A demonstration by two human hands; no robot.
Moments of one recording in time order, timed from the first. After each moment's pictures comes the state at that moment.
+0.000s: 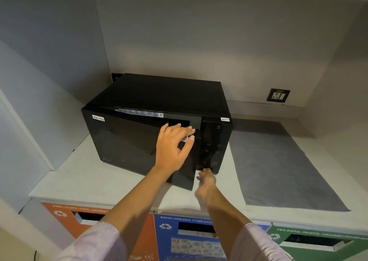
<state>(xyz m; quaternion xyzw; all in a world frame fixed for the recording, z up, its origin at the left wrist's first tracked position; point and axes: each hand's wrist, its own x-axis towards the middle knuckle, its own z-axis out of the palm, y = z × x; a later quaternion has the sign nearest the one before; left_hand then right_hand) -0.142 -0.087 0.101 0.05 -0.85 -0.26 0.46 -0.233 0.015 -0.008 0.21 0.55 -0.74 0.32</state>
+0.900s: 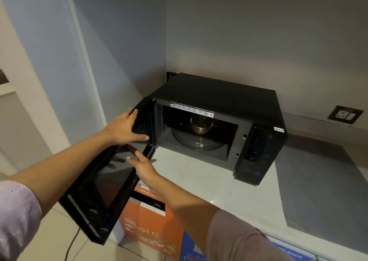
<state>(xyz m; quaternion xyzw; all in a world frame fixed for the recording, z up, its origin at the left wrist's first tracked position) 0.049 -0.272 0.165 0.36 -0.92 -0.12 0.05 -0.008 -0.170 0.055 -0.35 0.61 -0.50 0.51</state>
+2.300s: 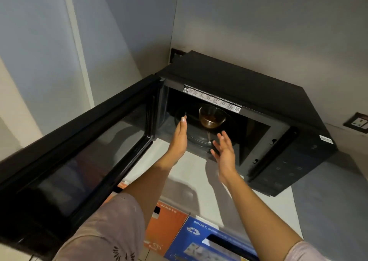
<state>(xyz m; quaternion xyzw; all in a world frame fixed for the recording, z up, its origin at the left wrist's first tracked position) -0.122 -0.252 0.005 0.30 -0.57 -0.71 0.28 -0.207 -0.131 0.007 -0.15 0.64 -0.72 0.23</state>
